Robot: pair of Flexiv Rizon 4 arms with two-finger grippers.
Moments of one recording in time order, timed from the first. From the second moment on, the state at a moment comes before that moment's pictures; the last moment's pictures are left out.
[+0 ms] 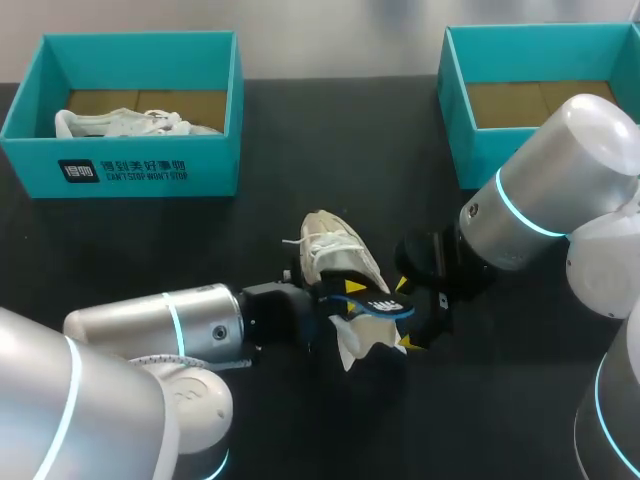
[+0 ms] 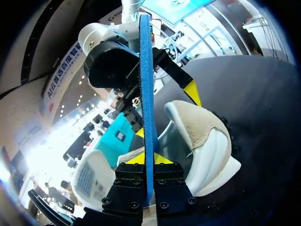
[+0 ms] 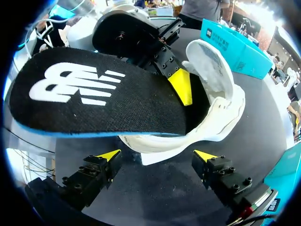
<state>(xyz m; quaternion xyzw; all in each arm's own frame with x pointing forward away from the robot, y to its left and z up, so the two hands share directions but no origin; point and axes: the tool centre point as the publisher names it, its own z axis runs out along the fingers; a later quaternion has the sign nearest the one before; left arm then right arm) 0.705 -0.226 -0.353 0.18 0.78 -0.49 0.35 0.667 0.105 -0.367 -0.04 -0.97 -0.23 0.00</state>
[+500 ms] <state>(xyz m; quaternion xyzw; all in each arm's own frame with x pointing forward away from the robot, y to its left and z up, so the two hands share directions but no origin) 0.694 -0.230 -0.348 0.21 0.79 -0.48 0.33 0.667 0.105 -0.367 -0.04 -0.97 -0.23 0.00</state>
